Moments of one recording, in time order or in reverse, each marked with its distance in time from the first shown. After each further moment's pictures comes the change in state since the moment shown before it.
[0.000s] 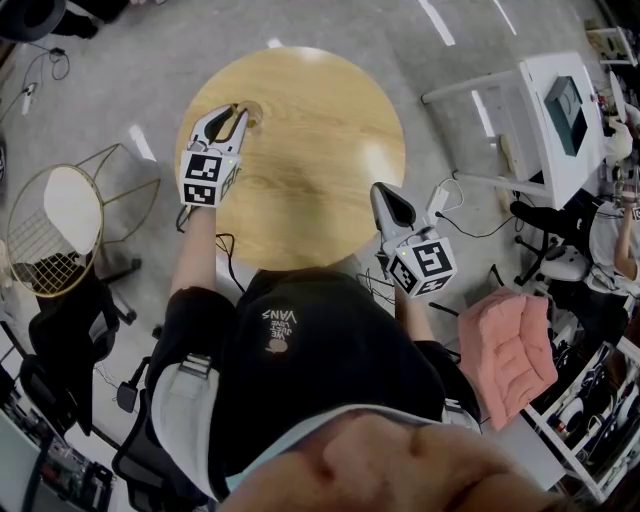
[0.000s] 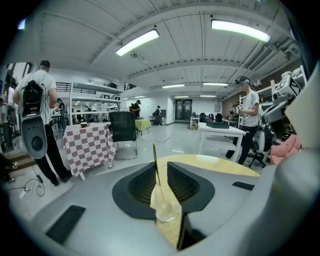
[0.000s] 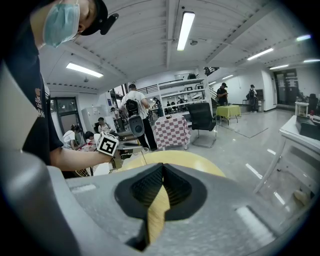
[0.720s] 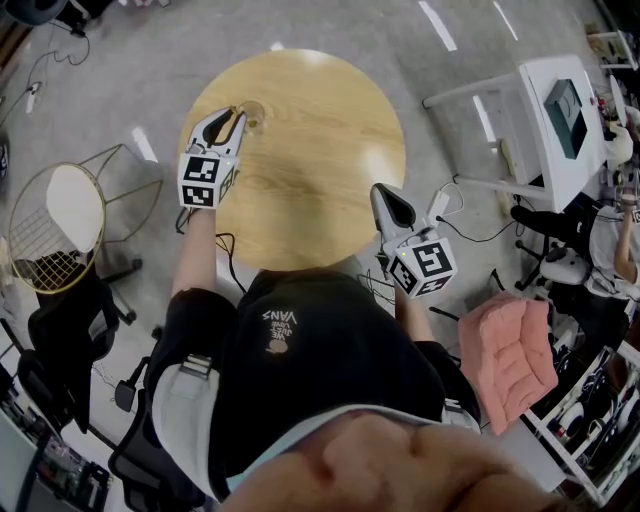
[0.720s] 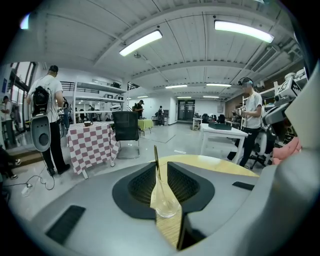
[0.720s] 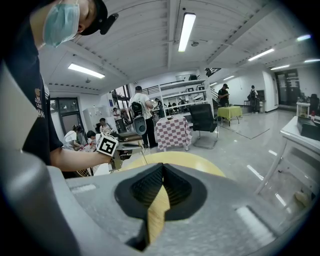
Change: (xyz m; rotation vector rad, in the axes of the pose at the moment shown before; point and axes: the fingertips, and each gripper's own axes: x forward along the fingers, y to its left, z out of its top) left arm -0.016 0.005 -0.001 -0.029 0.000 0.027; right arm -0.006 0.008 0.004 -0.010 -0.012 0.013
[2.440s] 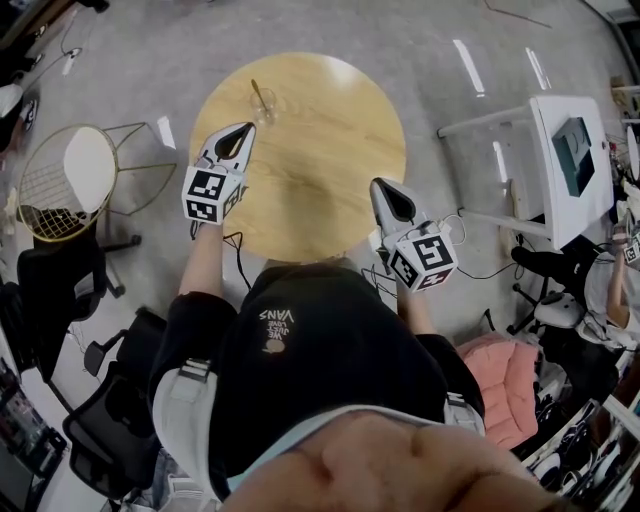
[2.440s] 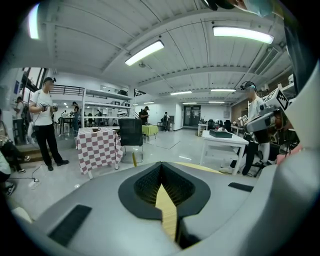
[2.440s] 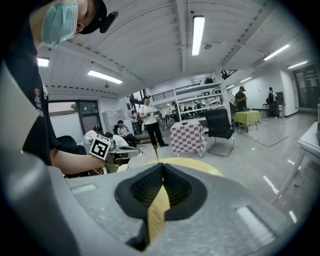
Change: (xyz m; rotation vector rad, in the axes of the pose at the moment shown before) left arm -0.073 -0.075 0.025 -0.034 -0.069 0.080; right arm -0.034 -0.003 0.017 -0.084 -0.051 0.188
